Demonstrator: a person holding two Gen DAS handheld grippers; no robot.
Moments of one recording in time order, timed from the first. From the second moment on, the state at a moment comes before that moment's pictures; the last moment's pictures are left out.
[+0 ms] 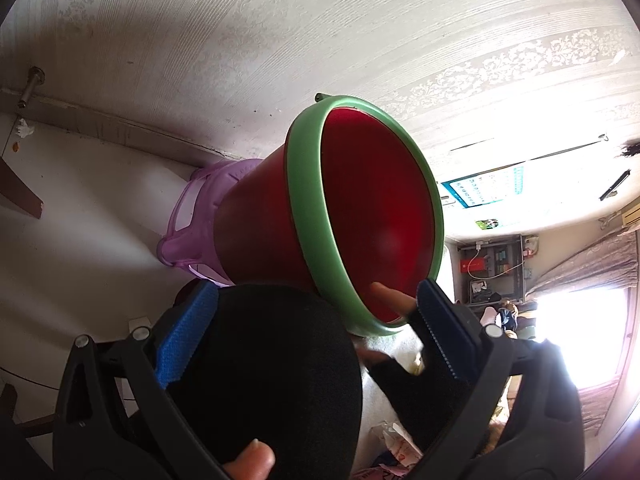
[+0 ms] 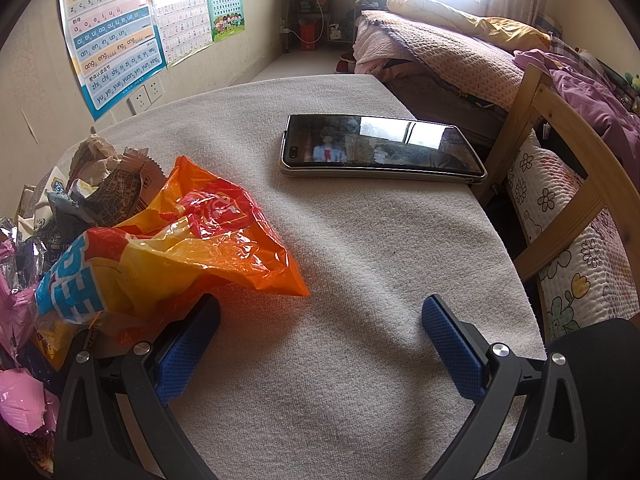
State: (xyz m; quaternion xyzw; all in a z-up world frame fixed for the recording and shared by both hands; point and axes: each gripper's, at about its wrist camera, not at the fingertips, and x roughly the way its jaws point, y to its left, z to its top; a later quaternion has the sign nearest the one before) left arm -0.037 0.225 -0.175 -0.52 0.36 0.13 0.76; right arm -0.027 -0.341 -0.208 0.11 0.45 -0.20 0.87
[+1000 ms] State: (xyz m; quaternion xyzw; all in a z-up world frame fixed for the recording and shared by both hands) left arm 0.010 0.103 -0.115 -0.29 0.38 0.07 0.88; right arm -0.022 -0.342 -0.209 0.11 0.45 -0.21 0.86
